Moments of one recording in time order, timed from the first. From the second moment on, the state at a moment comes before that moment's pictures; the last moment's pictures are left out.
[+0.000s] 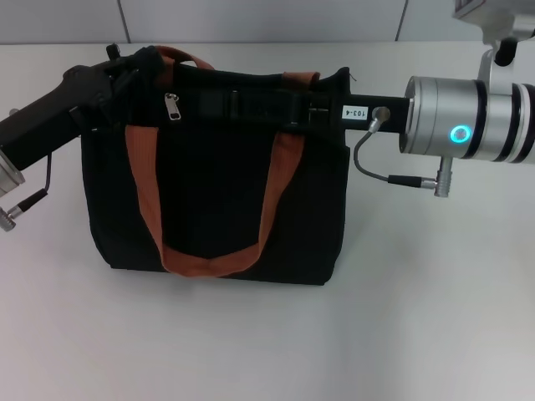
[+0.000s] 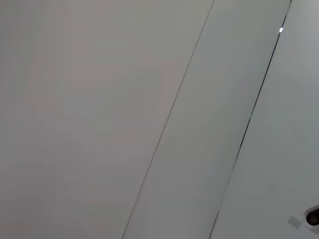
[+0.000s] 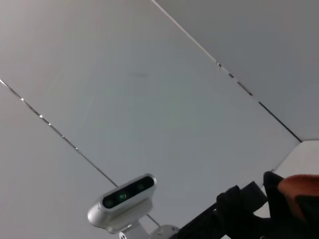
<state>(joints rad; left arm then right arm) -0.46 -2.07 0.71 0.50 1.48 1.58 -1.32 0.72 2.08 -1.27 -0.52 -1.31 -1.41 1.91</state>
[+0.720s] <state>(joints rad) -0.46 -2.07 0.71 0.53 1.48 1.58 -1.32 0.74 2.08 -1.30 -0.54 -1.31 -1.39 1.88</state>
